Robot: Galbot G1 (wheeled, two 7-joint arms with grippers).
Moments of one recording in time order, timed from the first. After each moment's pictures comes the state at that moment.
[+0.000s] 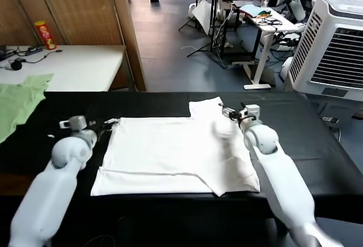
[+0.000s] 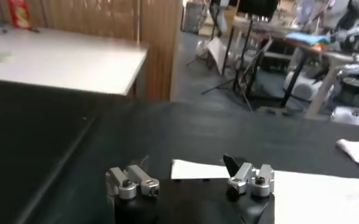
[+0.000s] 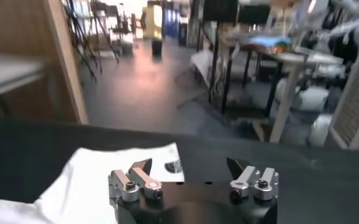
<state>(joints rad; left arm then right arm) 0.71 -1.02 -0.34 -1.40 -0.78 0.60 -0.15 -0.50 1.32 0.22 1.18 0.40 -0.53 0.12</state>
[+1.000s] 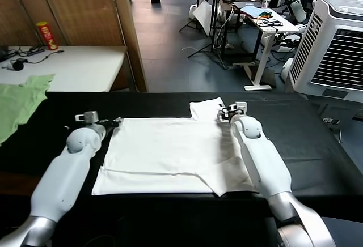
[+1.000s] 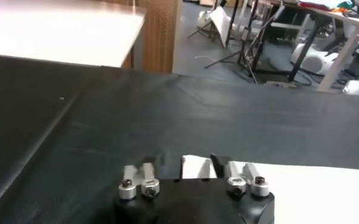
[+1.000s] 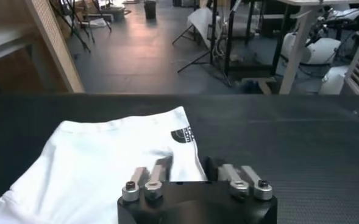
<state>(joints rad) 0.62 -1.07 -0.26 -1.22 -0.67 0.56 -0.06 -0.44 1.38 0.24 1.00 0.39 -0.55 0.06</state>
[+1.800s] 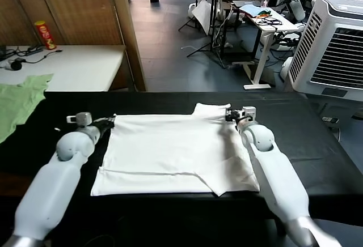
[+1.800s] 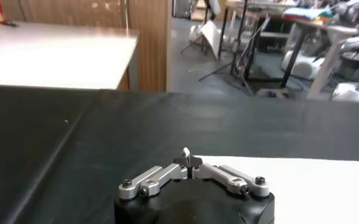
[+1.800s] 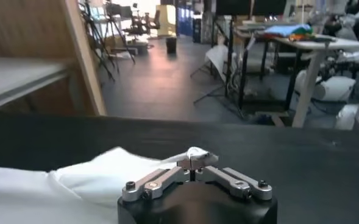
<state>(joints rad) 0.85 -0.95 -0.37 -1.57 -0.73 0.58 -0.10 -0.74 1.18 0.28 1.54 0.45 -0.54 0.04</state>
